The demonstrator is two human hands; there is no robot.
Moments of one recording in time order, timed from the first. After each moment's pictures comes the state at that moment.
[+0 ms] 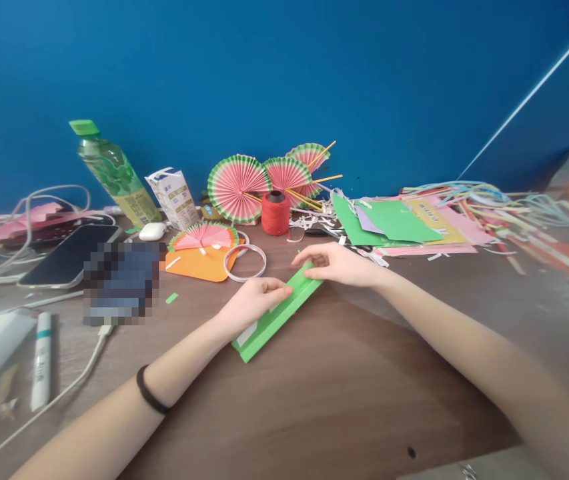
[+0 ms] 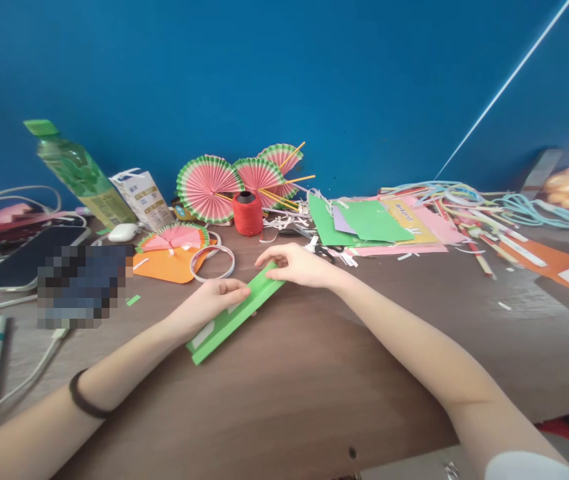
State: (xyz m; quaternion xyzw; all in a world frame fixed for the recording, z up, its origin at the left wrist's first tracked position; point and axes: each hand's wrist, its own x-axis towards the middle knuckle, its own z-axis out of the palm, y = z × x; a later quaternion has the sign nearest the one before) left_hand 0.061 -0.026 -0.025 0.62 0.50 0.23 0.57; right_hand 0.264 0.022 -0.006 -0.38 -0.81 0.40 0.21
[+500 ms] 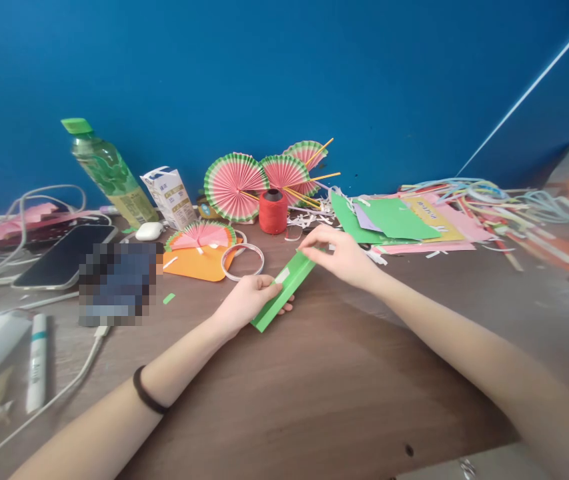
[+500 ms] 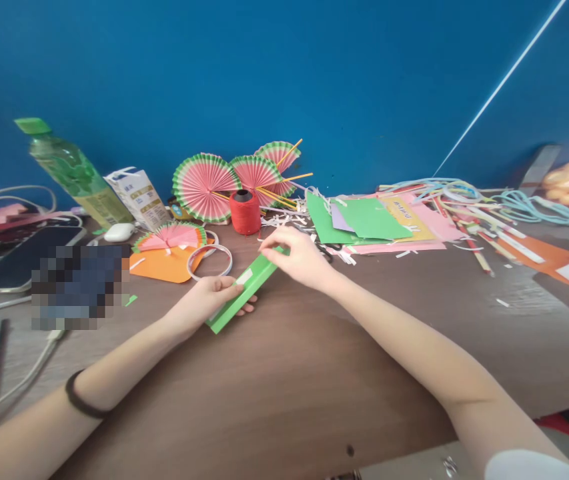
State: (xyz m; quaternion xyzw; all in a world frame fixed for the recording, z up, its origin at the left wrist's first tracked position) left_hand 0.062 -0.022 -0.034 0.54 0.51 0.25 0.62; right_hand 0.259 0.019 -0.007 -0.40 -0.81 0.21 0.38
